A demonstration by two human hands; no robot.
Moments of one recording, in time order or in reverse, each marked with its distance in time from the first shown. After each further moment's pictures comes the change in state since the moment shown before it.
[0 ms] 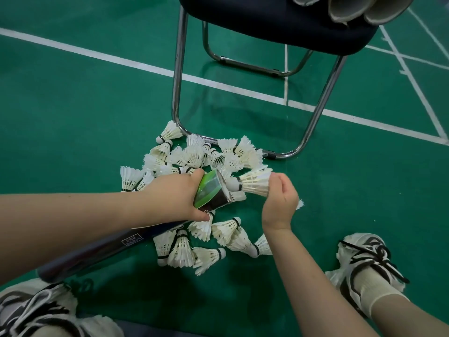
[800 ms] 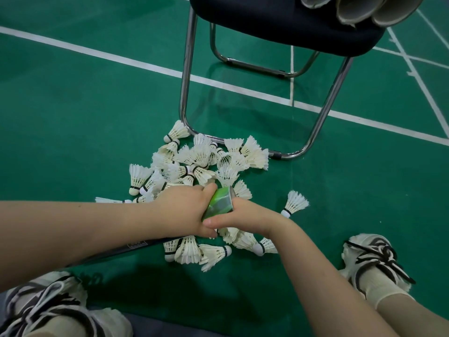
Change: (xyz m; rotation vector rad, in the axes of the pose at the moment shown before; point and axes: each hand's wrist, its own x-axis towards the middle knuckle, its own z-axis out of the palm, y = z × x) left_hand -0.020 0.013 0.010 0.117 0.004 0.123; right_hand -0.013 -0.020 0.021 -0.395 -1.282 0.259
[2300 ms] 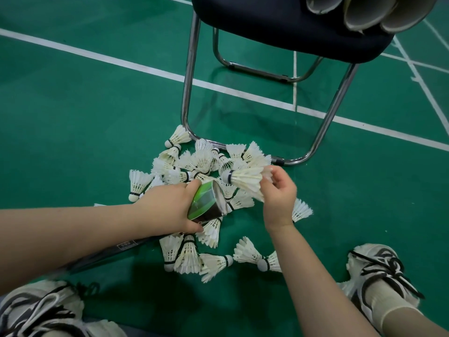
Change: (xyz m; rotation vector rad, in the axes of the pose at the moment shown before) left_hand 0.001 -0.035 0.004 -0.099 -0.003 -0.134; right_hand 0.008 0.006 -0.020 0.472 1.034 -0.489
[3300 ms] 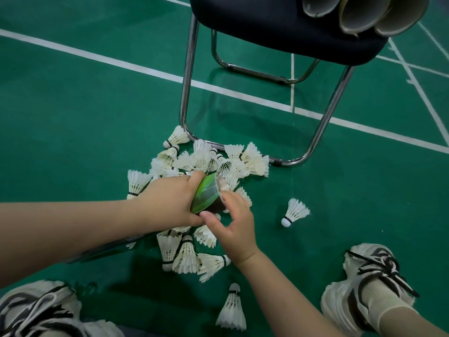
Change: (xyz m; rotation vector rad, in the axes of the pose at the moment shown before) left_hand -0.001 0.008 -0.014 -0.041 0.194 0.055; right_hand -0.049 0.028 0.028 -0.506 -0.318 -0.291
